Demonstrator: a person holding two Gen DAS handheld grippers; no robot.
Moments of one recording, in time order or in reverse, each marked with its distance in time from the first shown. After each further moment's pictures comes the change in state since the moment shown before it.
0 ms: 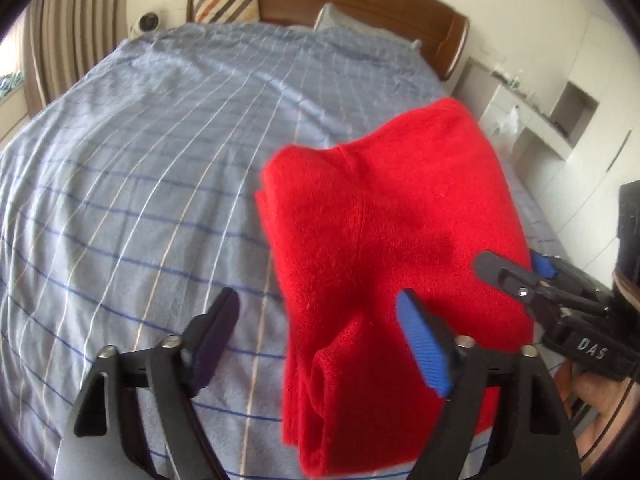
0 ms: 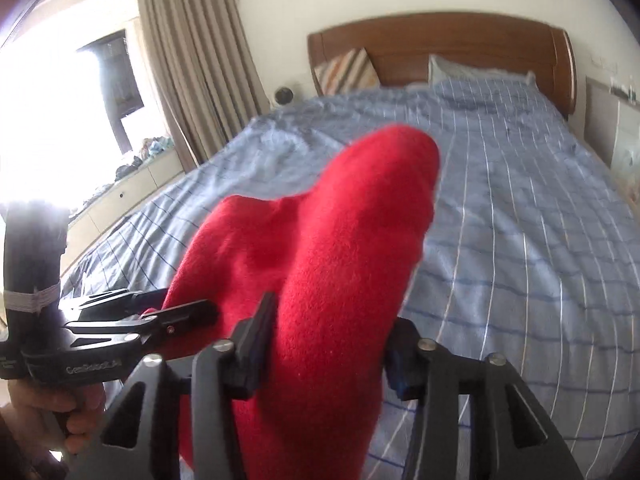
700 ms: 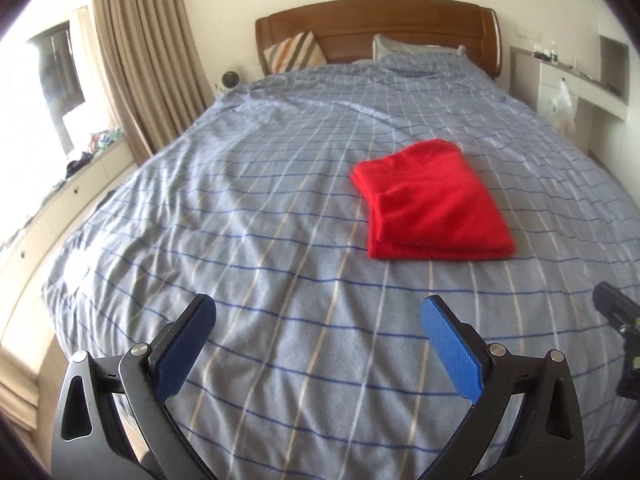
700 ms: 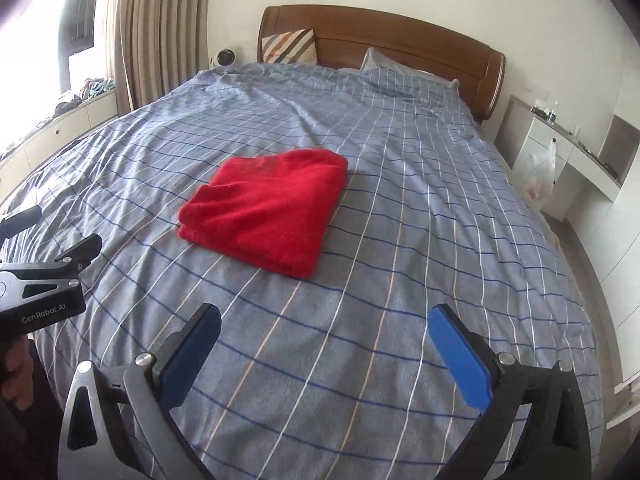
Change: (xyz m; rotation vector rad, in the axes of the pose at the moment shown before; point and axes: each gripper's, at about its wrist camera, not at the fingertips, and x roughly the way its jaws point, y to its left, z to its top) left arm -0.159 -0.030 -0.159 0.095 -0.181 0.342; right arm -0.163 0.077 -0.150 -0.127 0.025 -0.385
